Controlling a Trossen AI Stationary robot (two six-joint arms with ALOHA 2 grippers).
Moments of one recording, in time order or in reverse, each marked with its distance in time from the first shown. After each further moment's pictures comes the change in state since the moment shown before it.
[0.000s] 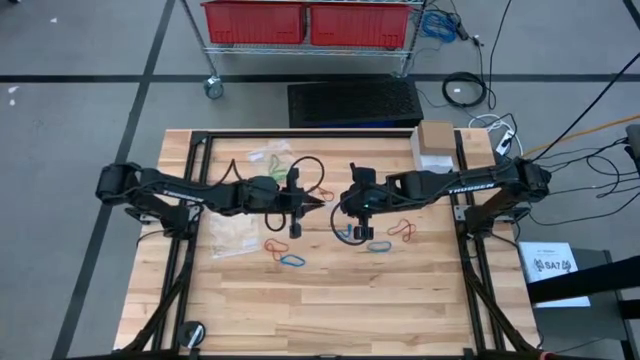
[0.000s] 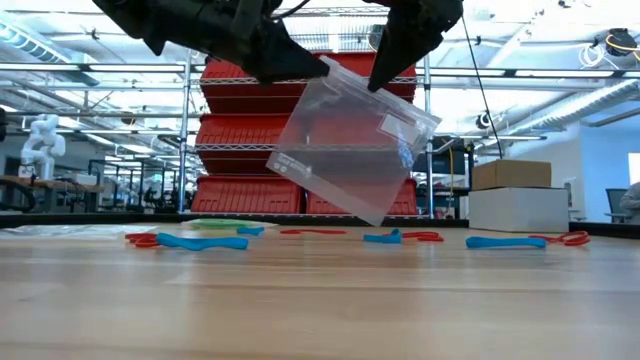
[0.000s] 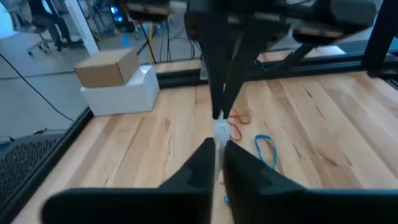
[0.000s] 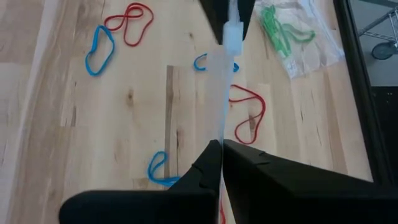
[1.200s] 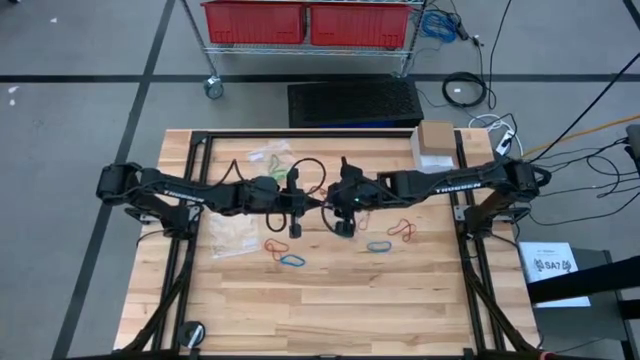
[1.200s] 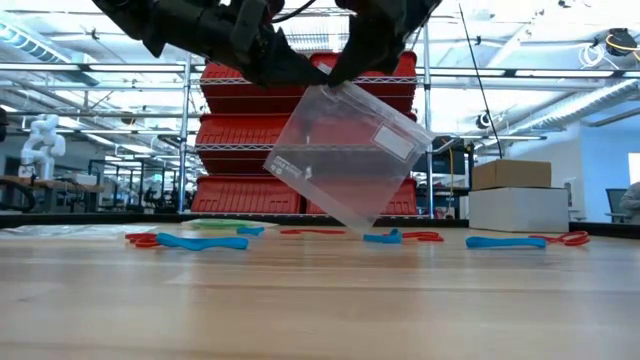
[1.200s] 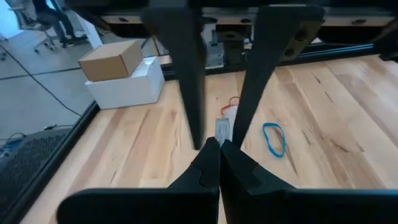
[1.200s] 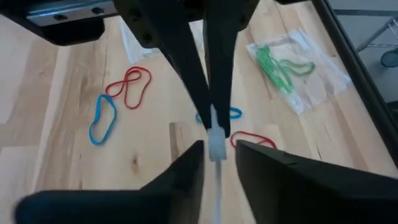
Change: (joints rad) left arm 0.000 0.002 -0.002 -0.034 -0.023 0.034; right arm -0.042 0.073 0.000 0.240 -0.049 0.088
